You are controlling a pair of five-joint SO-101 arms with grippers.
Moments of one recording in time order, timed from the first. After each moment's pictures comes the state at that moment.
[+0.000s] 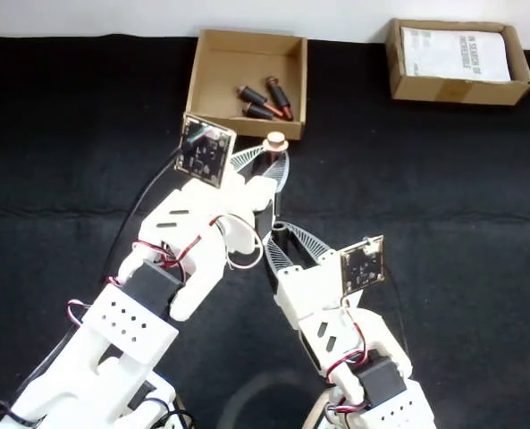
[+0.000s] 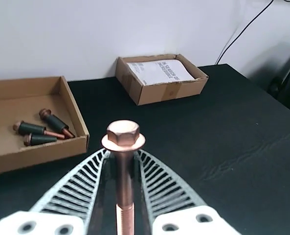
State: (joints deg) left arm 27.2 -49.2 49.2 19.4 16.7; right arm -33.3 -104.4 94.1 29.3 -10.8
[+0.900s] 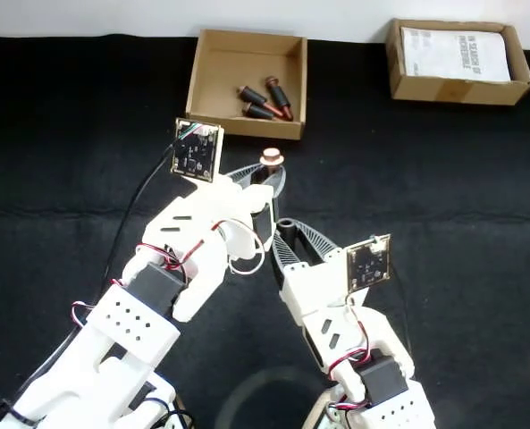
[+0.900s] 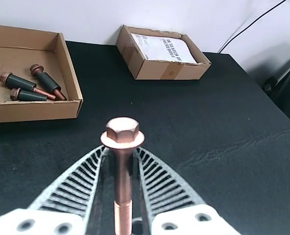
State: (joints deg) left arm 27.1 -49.0 52.9 19.8 24.9; right arm -30.9 -104.4 94.1 29.3 -10.8
